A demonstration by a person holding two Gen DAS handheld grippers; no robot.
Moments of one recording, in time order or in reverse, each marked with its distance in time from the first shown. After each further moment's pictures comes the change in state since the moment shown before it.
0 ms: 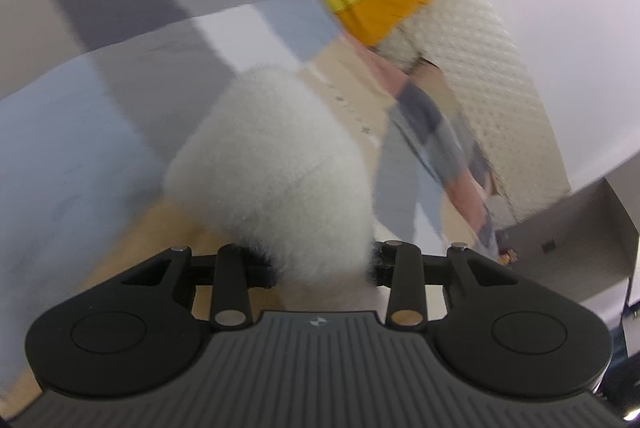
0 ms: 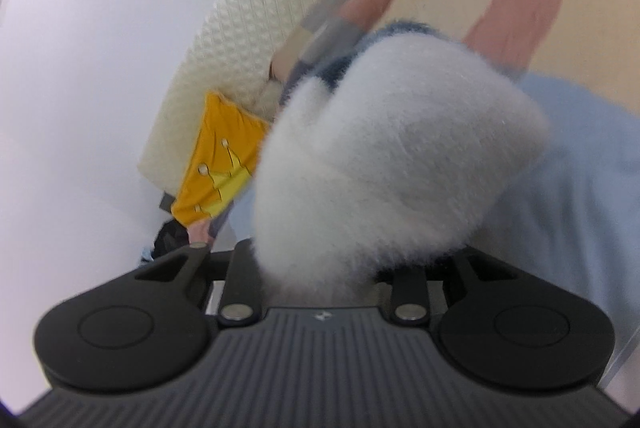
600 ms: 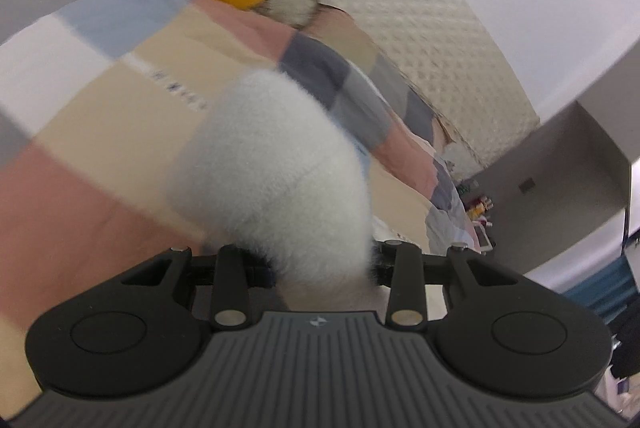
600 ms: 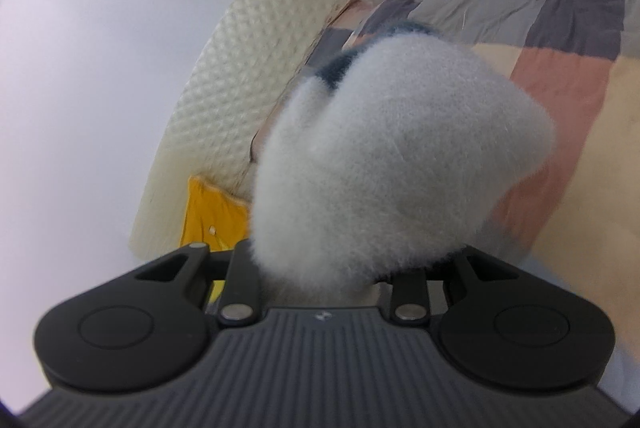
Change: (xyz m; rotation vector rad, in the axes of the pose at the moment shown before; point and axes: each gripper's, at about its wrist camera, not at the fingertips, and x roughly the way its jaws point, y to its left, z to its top) left arm 0.176 -0.210 0.014 0.220 0.101 -0.097; right arm 0.063 -0.043 0.176 0.112 -0.112 -0.035
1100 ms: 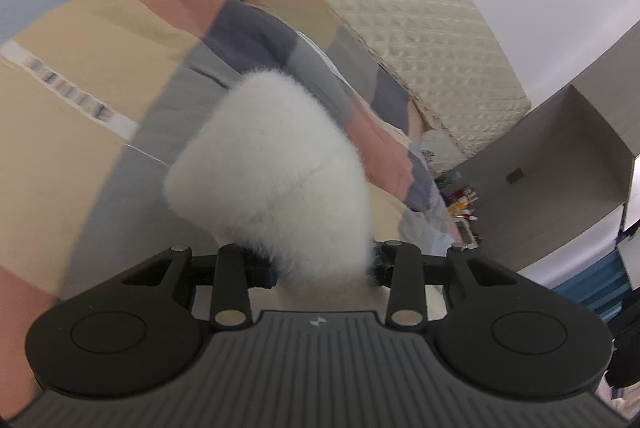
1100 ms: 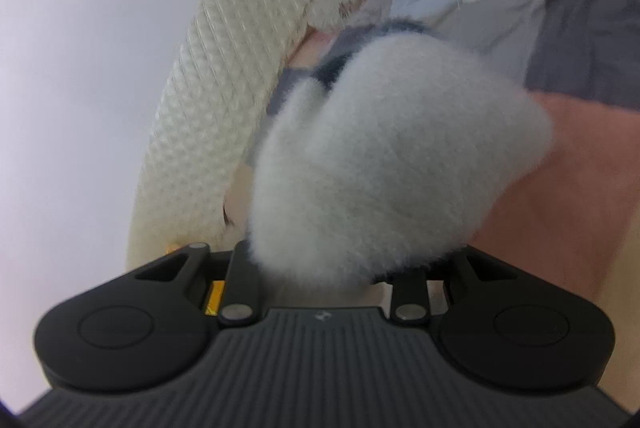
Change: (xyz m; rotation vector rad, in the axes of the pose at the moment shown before) left arm 0.160 -0.073 0.021 0.002 0.049 -0.075; right arm 0.085 -0.046 0.096 0.099 -0.069 -0.013
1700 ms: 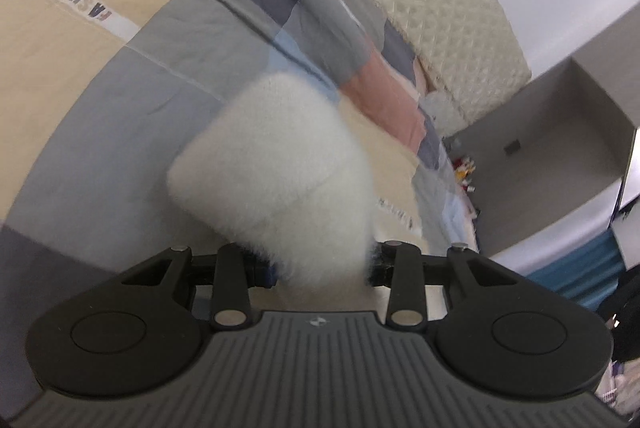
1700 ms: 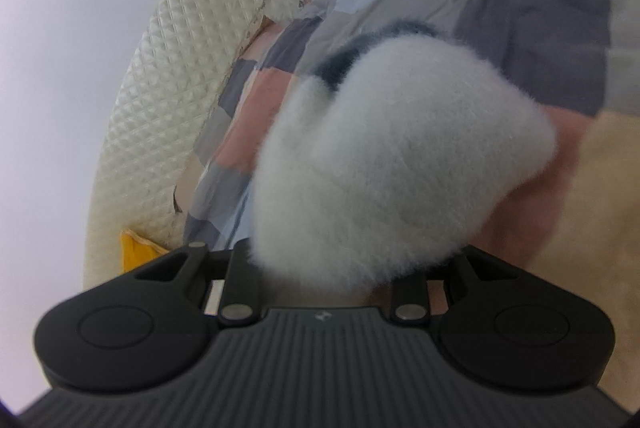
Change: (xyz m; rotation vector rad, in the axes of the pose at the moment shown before) left arm 0.057 0.064 -0.077 0.000 0.068 -0.042; right arm -0.016 -0.104 -0.029 -0.032 0.056 -0.111
